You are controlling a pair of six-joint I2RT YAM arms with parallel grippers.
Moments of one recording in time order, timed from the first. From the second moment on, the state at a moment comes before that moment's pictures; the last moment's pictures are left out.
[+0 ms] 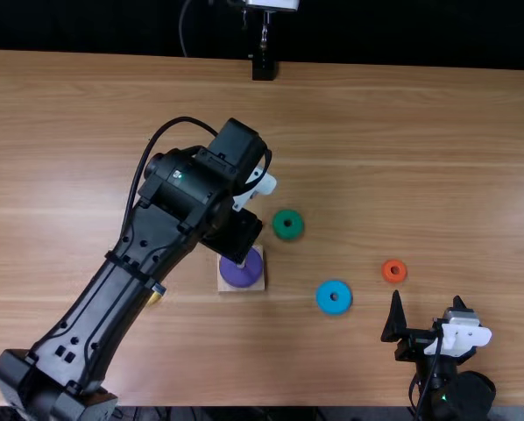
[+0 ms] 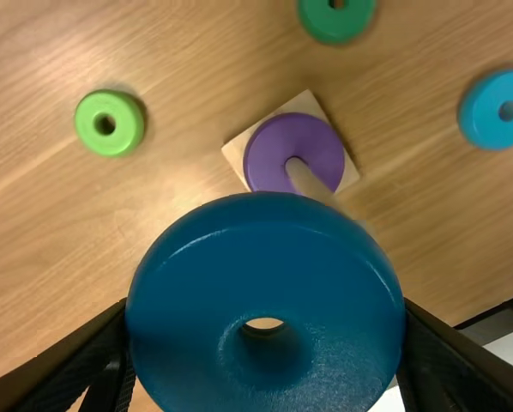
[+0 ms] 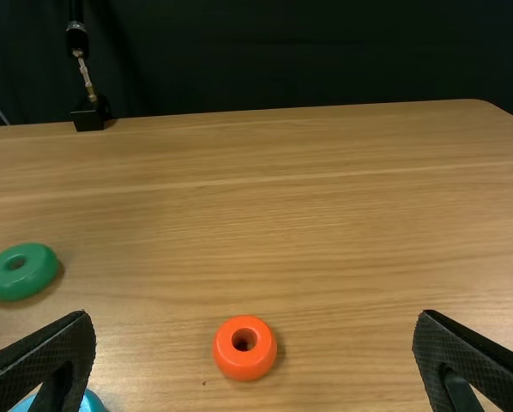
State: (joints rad) left arm -0.57 1.84 1.97 -1.46 0.00 -0.07; right arm -0.03 0.01 0.09 -0.27 0.03 0.01
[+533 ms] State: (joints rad) left arm -0.62 1.87 1.98 -1.46 0.00 -0.11; right arm -0.03 0.01 0.08 -0.27 0.03 0.01
